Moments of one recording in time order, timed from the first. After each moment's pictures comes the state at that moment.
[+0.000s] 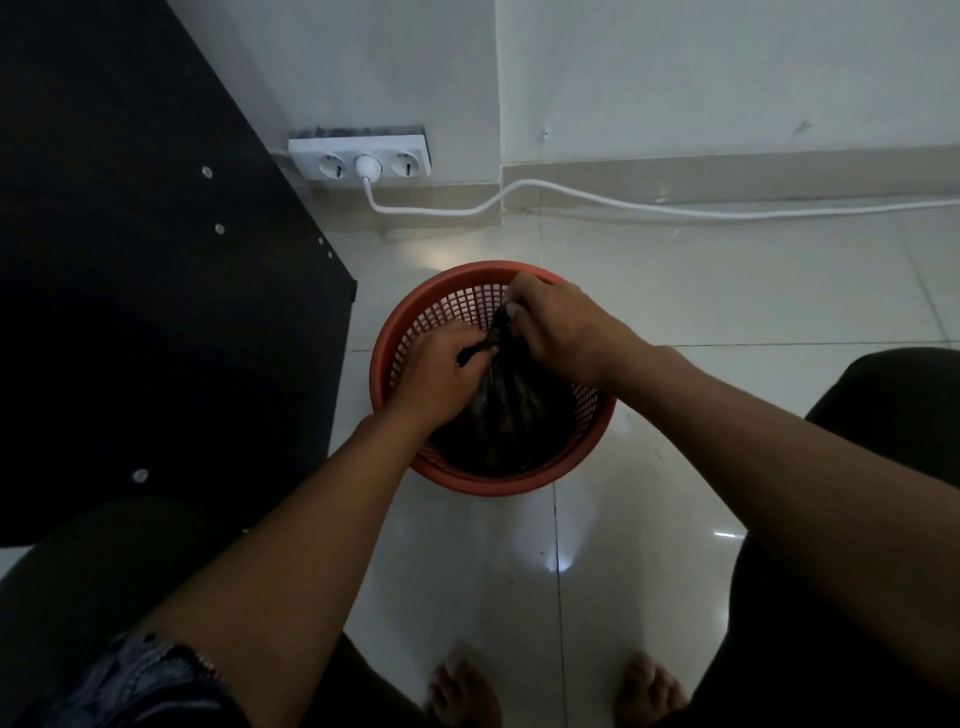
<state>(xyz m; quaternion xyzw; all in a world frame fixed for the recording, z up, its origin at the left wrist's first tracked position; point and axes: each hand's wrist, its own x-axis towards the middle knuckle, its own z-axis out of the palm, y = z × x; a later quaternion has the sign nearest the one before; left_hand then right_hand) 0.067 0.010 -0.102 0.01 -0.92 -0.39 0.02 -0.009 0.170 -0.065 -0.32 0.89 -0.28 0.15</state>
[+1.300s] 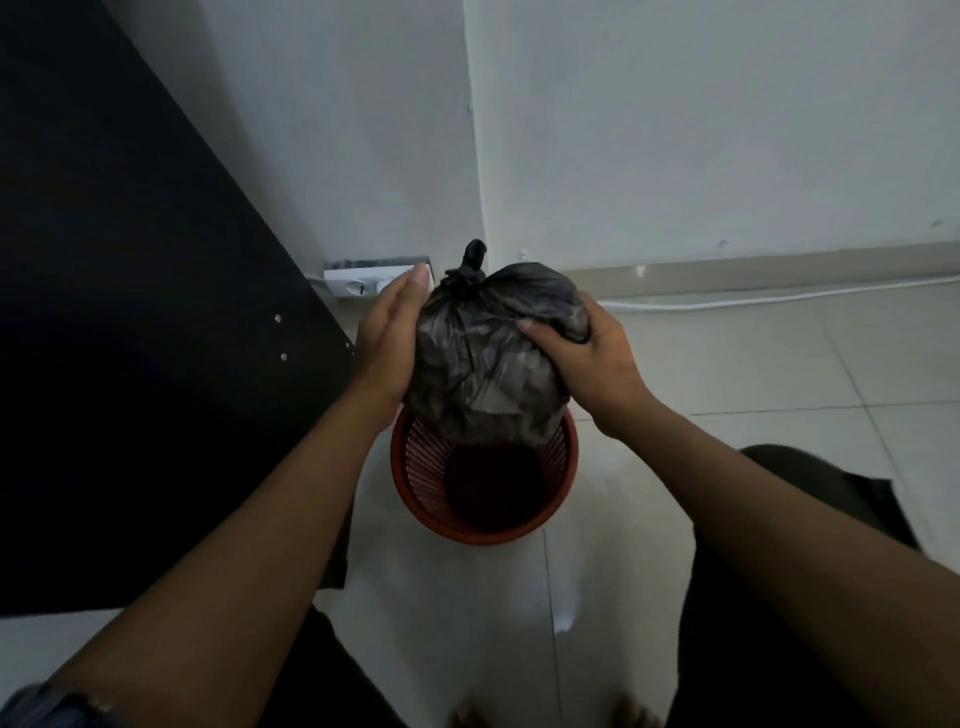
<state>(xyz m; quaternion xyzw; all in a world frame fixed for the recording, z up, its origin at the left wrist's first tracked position) 0.029 0.000 0.086 0.23 -0.72 -0.66 0.07 -0.005 0.192 0.062 -0.05 0.72 -0.69 0.09</state>
